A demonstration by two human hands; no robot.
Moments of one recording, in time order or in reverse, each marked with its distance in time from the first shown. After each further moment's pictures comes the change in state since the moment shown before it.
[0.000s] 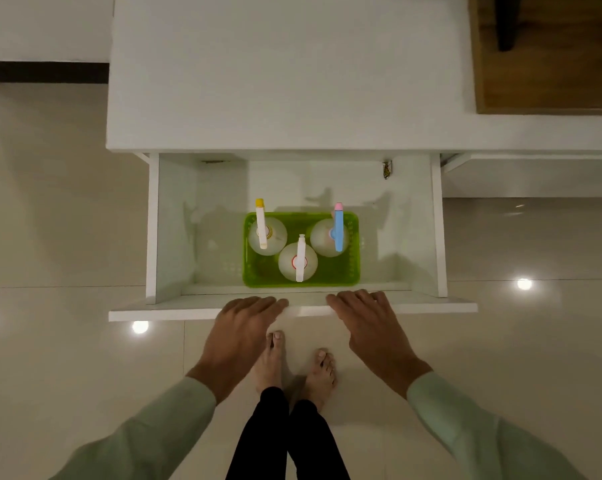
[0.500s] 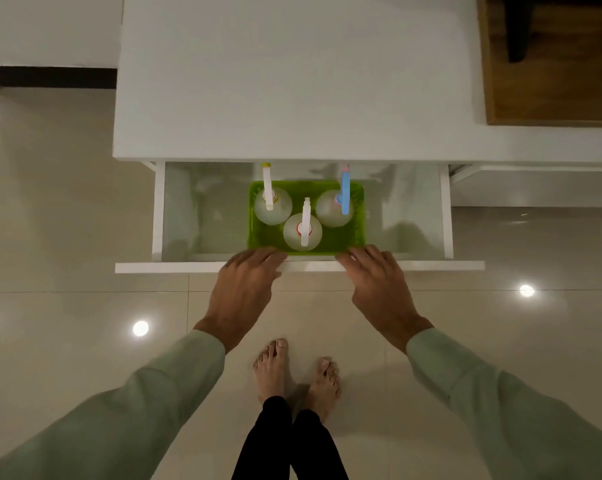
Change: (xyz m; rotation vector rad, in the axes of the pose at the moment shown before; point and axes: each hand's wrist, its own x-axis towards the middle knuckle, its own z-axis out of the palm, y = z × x) left_hand 0.066 -0.025 -0.028 -0.019 0.282 -0.026; right_hand 0.071 0.020 -0.031 -0.054 0.256 0.043
